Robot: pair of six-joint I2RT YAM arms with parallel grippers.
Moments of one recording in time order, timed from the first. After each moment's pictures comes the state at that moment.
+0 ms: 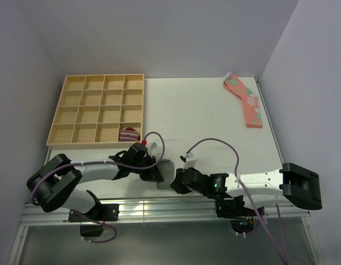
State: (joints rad) left arm -0.81 1.42 0.48 0.09 0.41 -0.85; right arm 1.31 1.12 0.34 0.03 0.32 0.95
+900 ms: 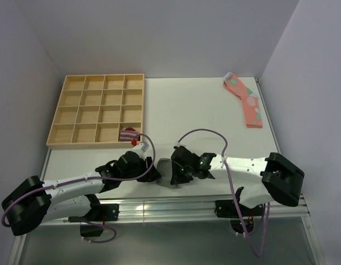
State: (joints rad) left arm -0.90 1.09 0.35 0.08 0.10 -0.83; right arm 1.06 1.36 0.66 -0.35 -0.02 0.92
